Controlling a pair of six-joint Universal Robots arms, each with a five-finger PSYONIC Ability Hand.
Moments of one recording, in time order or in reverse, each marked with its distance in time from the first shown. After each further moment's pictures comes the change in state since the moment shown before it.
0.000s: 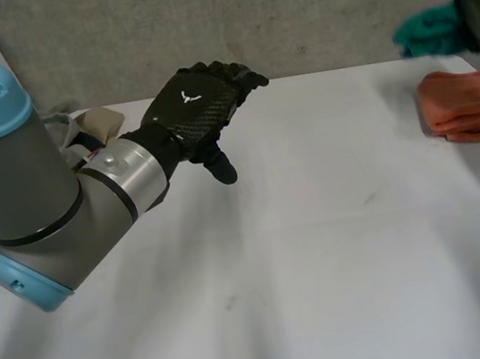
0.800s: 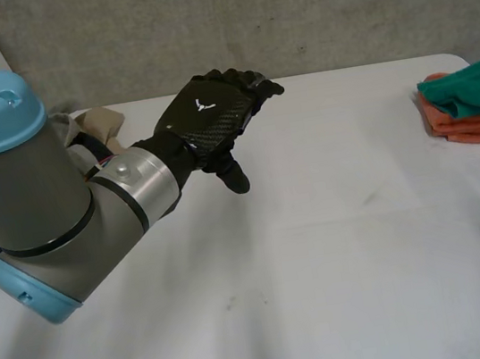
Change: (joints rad) left arm -0.036 0.005 -0.015 -0.003 -0.003 -0.005; right arm -0.221 -0.101 0.373 0.036 -0.192 -0.131; left_hand 0.000 0.000 0.000 0.000 0.000; right_hand -0.650 -0.697 -0.687 -0.697 -0.672
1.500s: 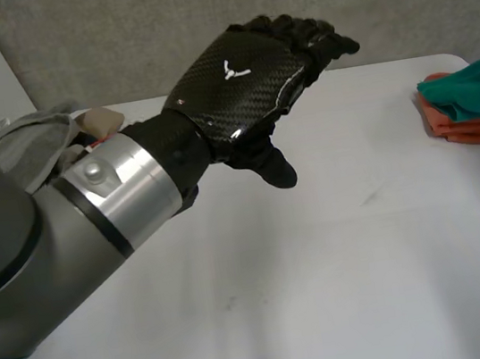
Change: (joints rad) left arm -0.068 0.229 -0.076 0.019 0.147 -0.064; right arm 0.218 -0.737 0.142 0.523 0.322 -0.026; left_hand -0.001 0.000 0.000 -0.001 0.000; right_hand -0.169 -0.249 -0.281 -0.290 -0.206
